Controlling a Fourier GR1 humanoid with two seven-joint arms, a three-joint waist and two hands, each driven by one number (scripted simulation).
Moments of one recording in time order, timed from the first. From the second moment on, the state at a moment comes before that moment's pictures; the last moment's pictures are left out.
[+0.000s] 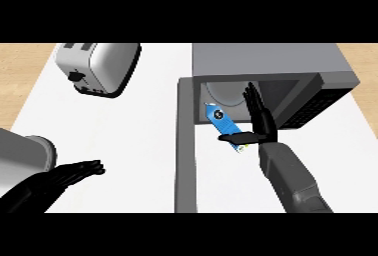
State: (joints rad) left arm 0.13 0.00 0.32 -1.86 0.39 -1.05 0.24; right arm -0.72 -0.03 -0.25 -0.26 -0.01 0.06 -0.85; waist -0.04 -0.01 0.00
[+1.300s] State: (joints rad) left arm -0.07 0.00 -0.16 -1.55 -0.19 -0.69 -0.17; right arm 0.22 -0.19 -0.13 -1.07 -0.11 0.27 -0.88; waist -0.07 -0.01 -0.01
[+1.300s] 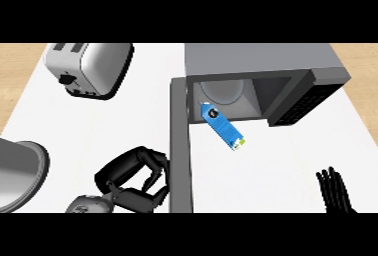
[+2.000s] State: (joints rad) left arm -0.19 0.01 -0.70 -1.30 -0.12 -0.18 -0.22; right arm 0.56 -0.27 -0.04 -1.71 -0.30 0.41 -0.69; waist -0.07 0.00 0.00
